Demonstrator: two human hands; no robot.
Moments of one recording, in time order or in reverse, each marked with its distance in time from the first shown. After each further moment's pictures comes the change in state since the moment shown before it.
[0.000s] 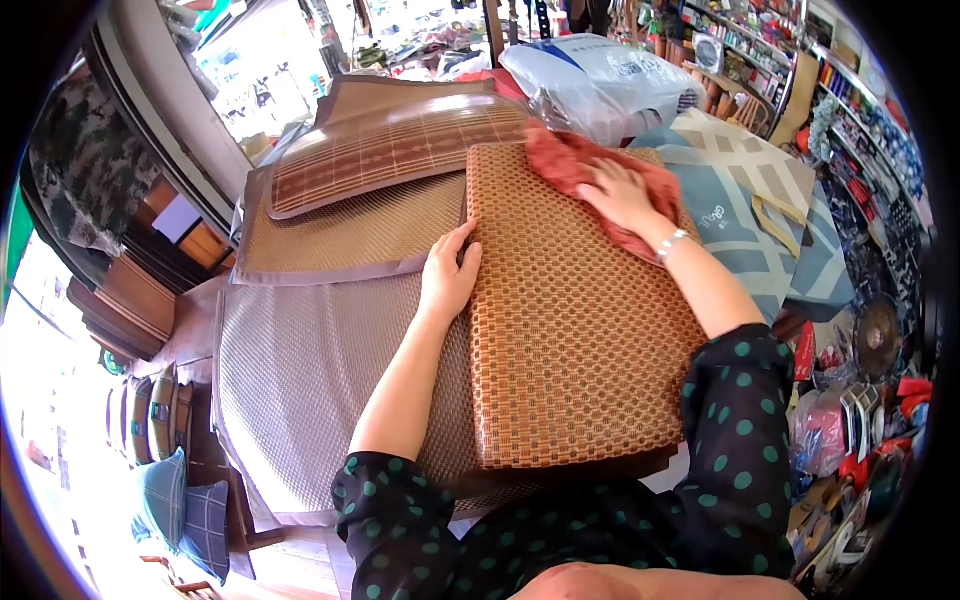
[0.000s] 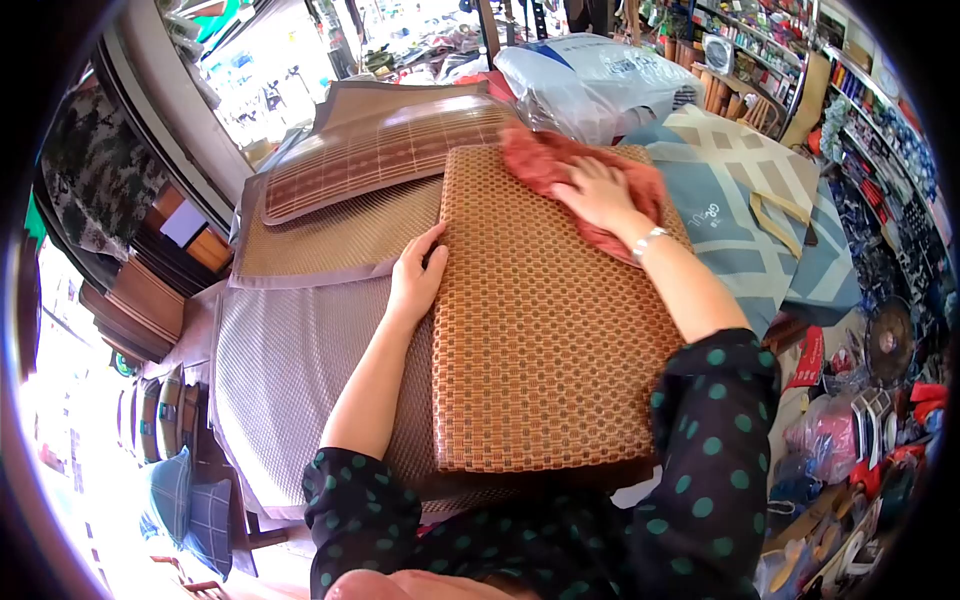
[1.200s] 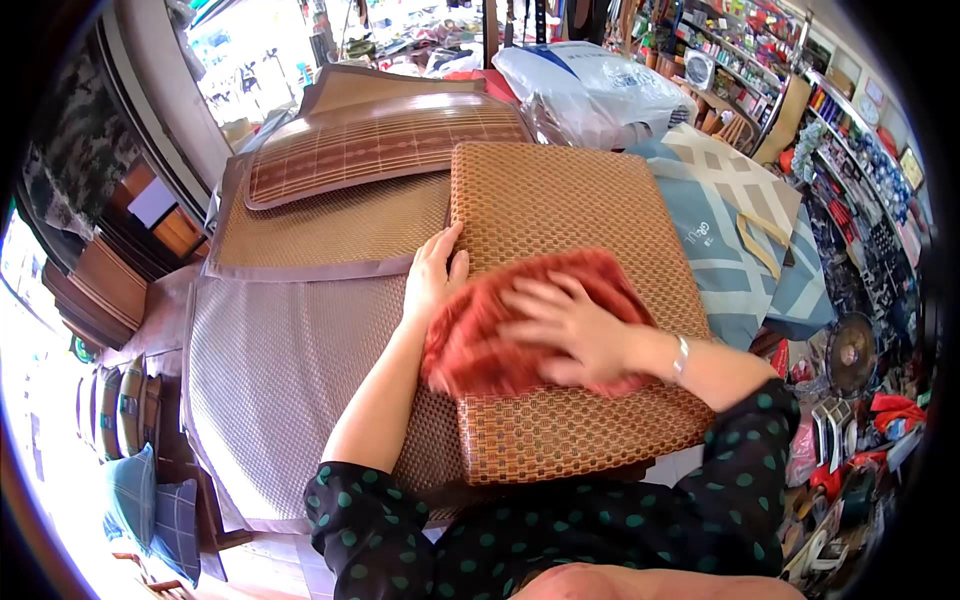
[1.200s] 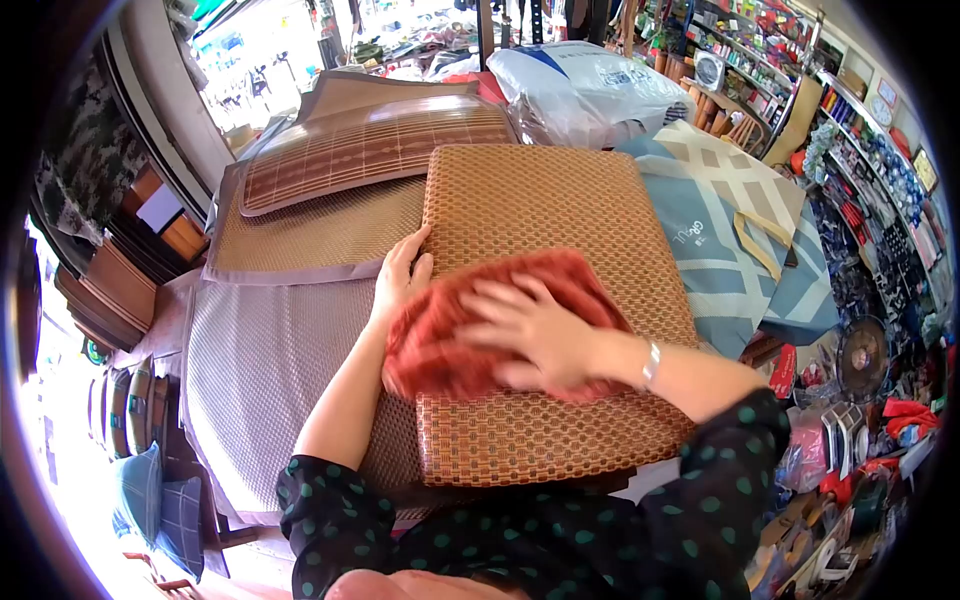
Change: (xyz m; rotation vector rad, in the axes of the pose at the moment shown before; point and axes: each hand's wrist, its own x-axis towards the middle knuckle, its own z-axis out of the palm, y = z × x) left_hand -0.001 -0.005 0.003 0.103 0.000 0.006; right_hand -0.139 -0.112 -0.049 0.197 -0.309 -0.821
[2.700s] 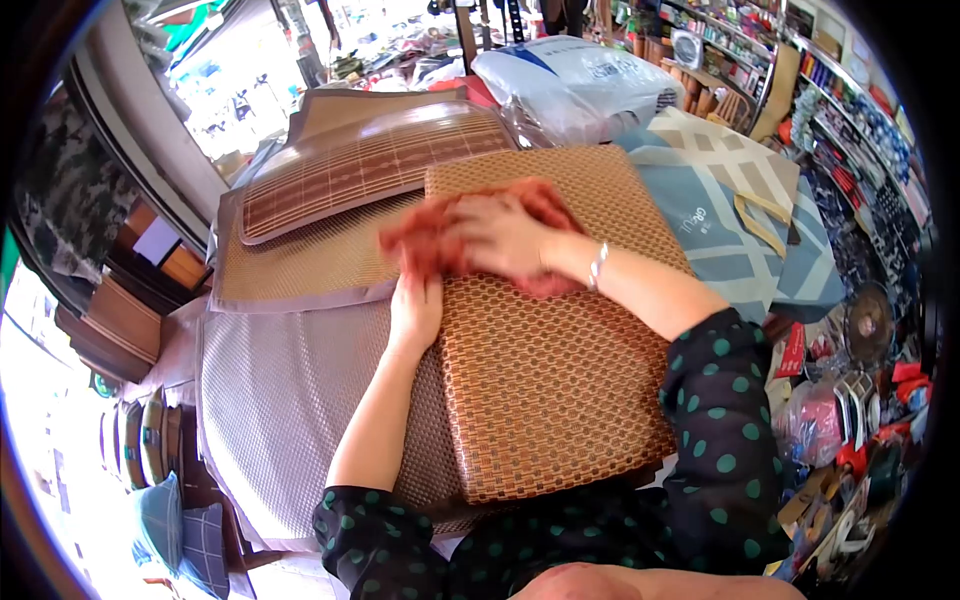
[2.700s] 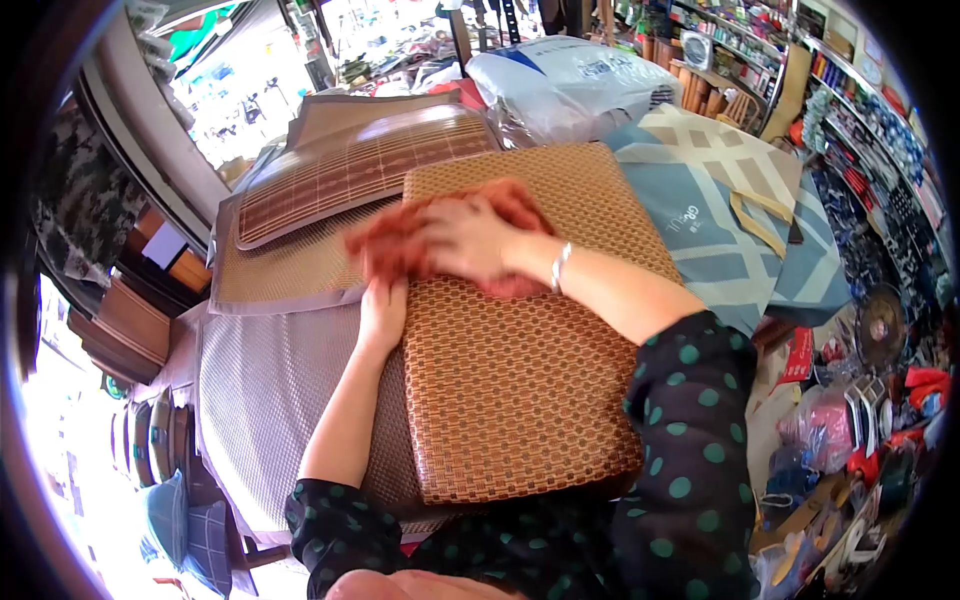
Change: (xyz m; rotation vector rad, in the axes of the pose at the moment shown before) left_hand 0.000 -0.013 -0.001 0.049 -0.109 -0.190; right_hand 0.106 0.108 -0.004 -0.005 0.132 0.102
